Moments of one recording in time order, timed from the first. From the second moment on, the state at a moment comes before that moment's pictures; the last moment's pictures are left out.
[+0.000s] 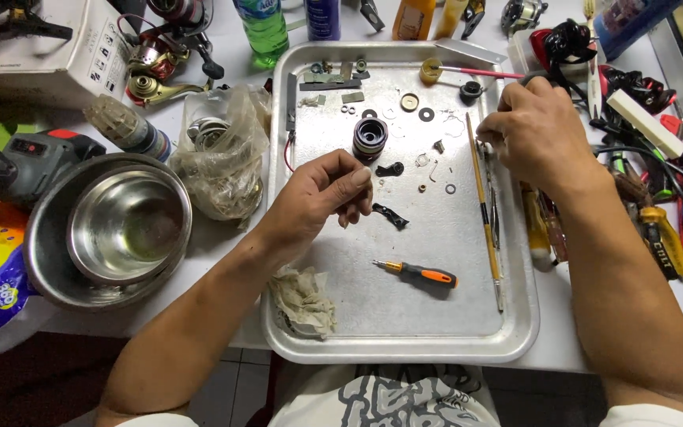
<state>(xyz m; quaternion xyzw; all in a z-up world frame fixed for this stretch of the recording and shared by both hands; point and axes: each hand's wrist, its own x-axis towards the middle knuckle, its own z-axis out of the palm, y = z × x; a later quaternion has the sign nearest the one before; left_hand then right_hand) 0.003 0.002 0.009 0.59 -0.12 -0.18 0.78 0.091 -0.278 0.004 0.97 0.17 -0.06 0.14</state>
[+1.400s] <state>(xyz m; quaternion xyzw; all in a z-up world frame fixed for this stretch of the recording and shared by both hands) -0.001 0.036 0.055 0.82 -0.36 -0.22 0.38 -0.033 -0.175 0.013 0.84 0.39 0.10 -0.36</state>
